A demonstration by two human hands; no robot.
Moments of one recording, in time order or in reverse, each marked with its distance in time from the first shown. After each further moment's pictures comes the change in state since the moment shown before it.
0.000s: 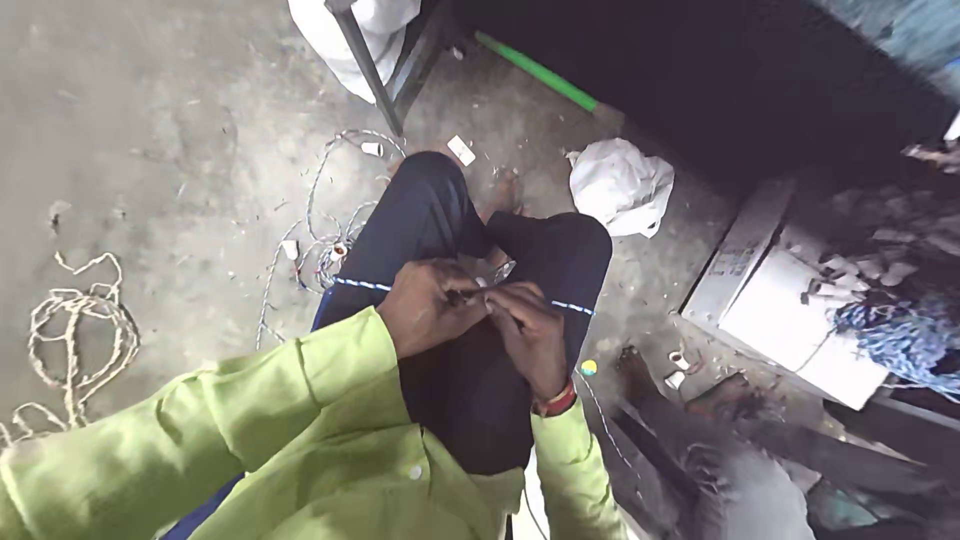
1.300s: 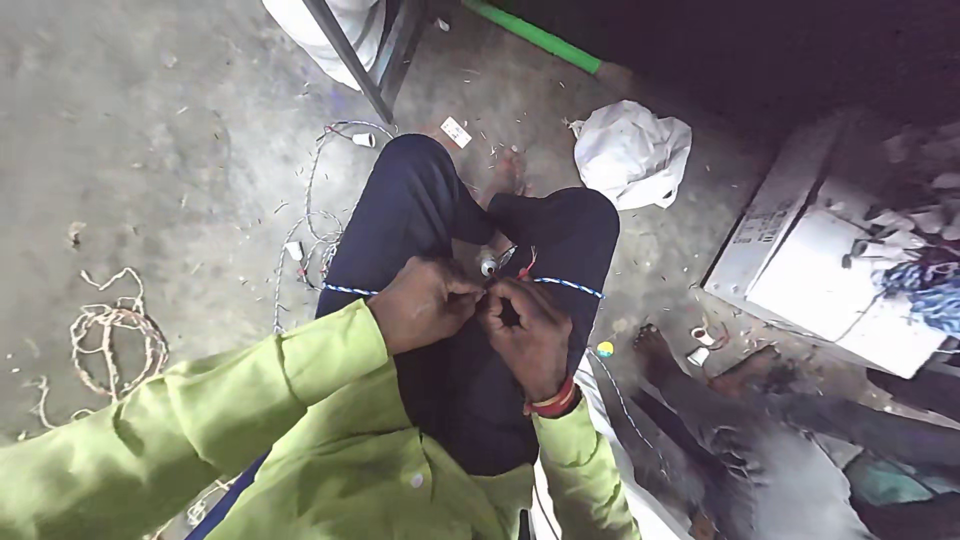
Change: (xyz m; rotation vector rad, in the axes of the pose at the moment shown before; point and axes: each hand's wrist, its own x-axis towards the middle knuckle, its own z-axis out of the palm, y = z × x) left_hand 0.011 -0.003 -0.001 0.045 -0.261 0.033; right_hand -0.006 -0.012 0.014 -0.334 0.221 0.023
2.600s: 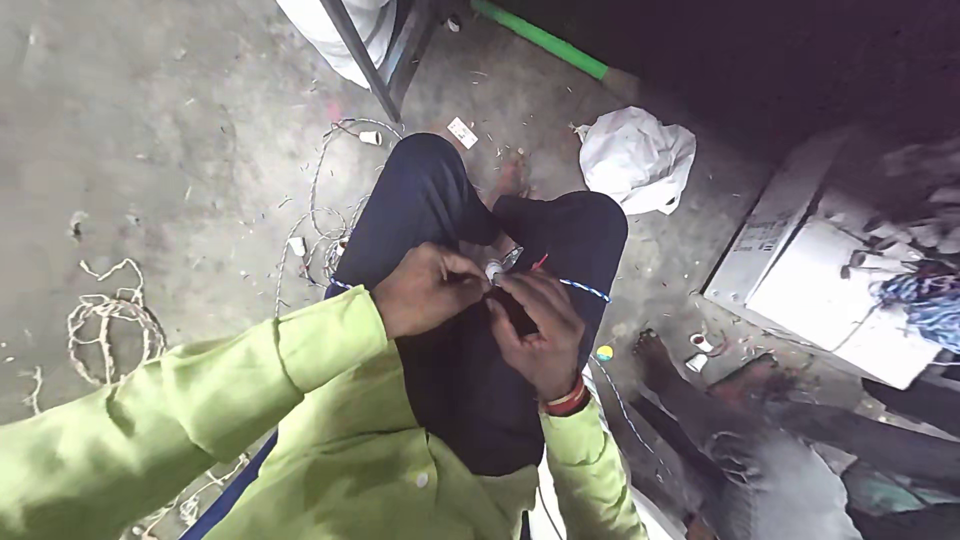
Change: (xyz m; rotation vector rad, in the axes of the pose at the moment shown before) left_hand 0.002 0.006 -0.016 -0.374 -0.043 -0.335; right_hand 0.003 0.007 -0.005 0.210 -0.003 -0.118
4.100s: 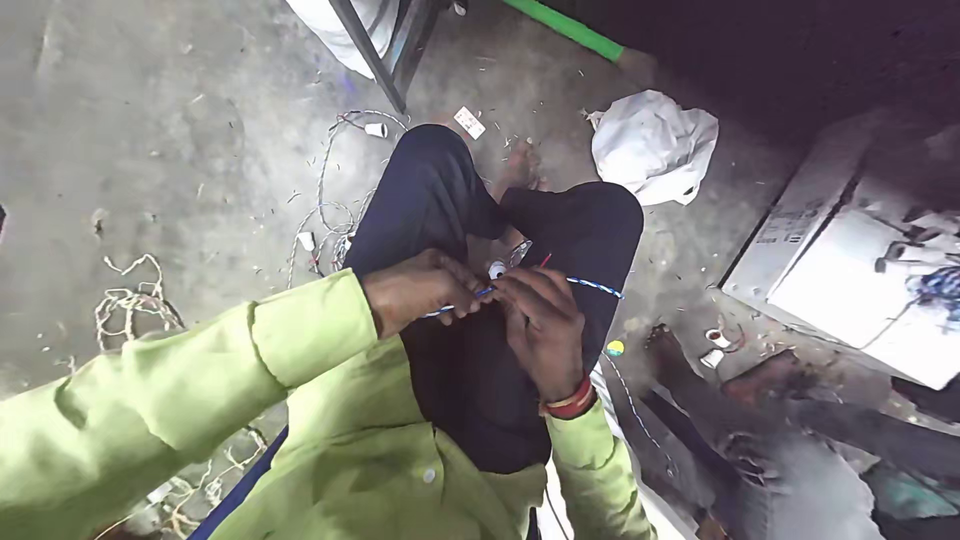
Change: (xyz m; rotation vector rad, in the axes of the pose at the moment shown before) left_hand 0.003 0.018 -0.012 -0.338 -0.217 -0.510; right_hand 0.002 -0.006 0.004 -0.121 -0.119 0.081
